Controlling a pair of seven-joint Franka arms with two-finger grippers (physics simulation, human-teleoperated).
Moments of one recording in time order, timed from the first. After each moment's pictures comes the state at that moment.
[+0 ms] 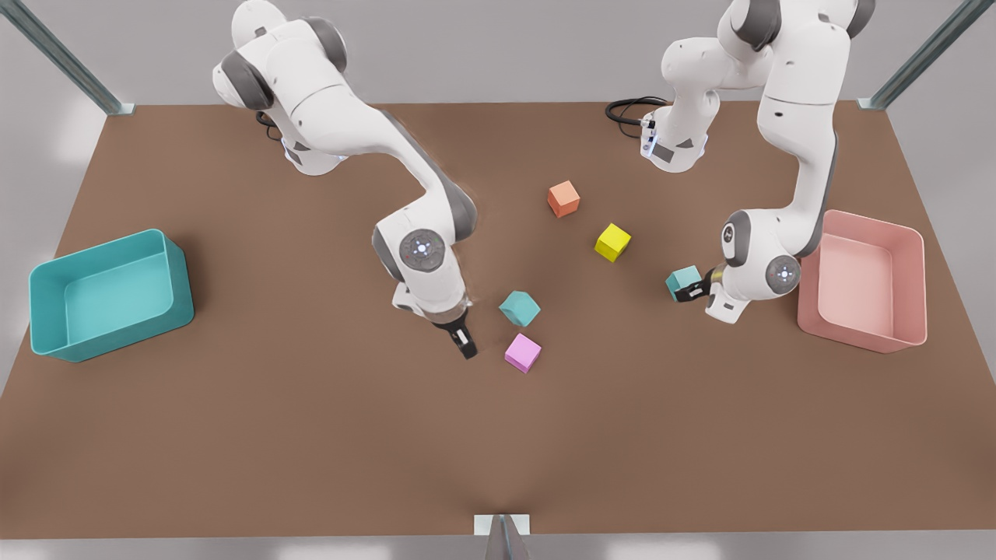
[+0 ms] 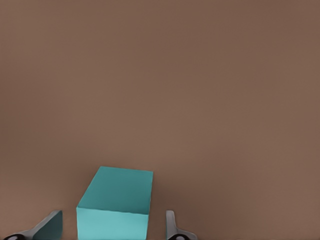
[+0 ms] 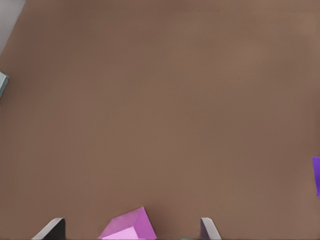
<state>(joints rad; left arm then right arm) -0.04 0.30 0.00 -2.26 -0.14 2.23 -0.34 0.57 0.65 -0.05 -1.33 0.01 2.09 1.58</state>
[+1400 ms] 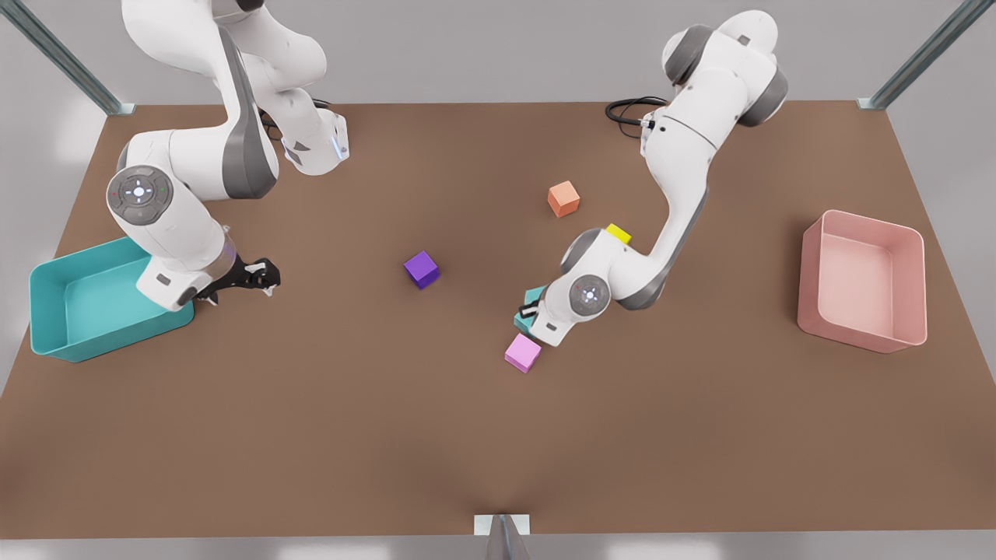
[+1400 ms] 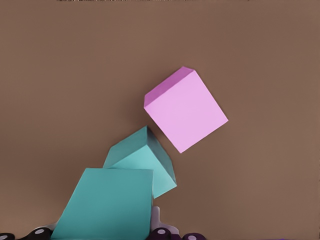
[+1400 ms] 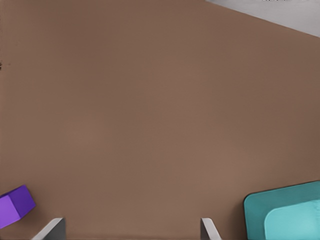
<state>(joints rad) -0.35 0.69 -0.29 -1.51 -0.11 2.03 -0.85 0.26 0.15 -0.09 -1.59 -0.10 1.71 -0.05</state>
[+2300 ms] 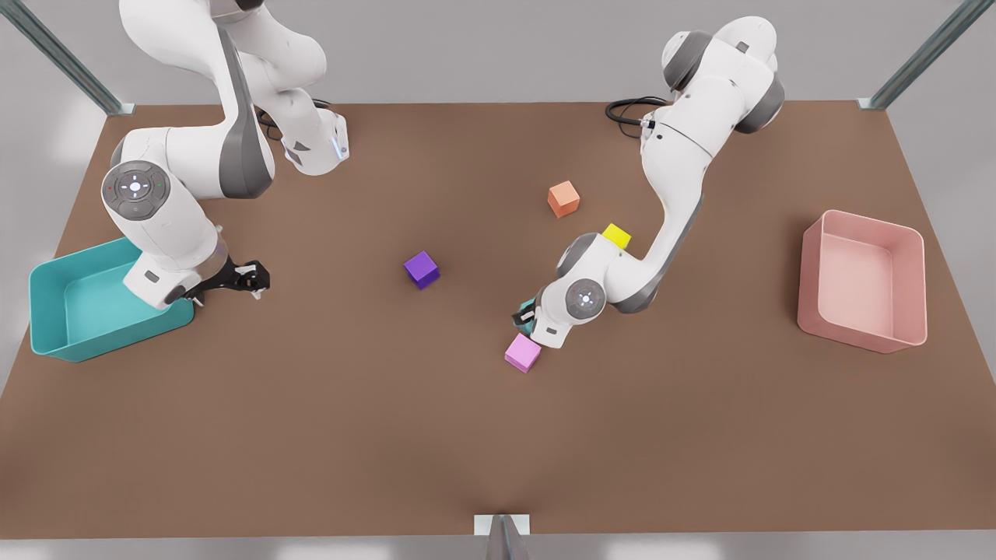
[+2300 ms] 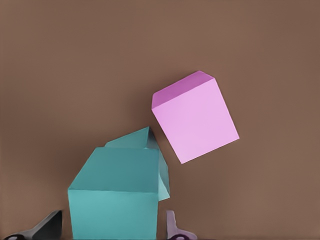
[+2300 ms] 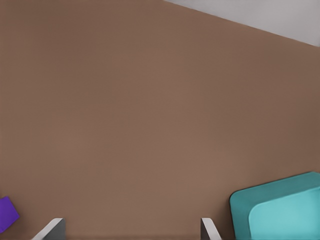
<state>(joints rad) -0.34 0.72 -0.32 -1.51 -0.11 2.04 -1.02 0.26 0.14 -0.10 -1.59 -0.15 1.73 0.00</state>
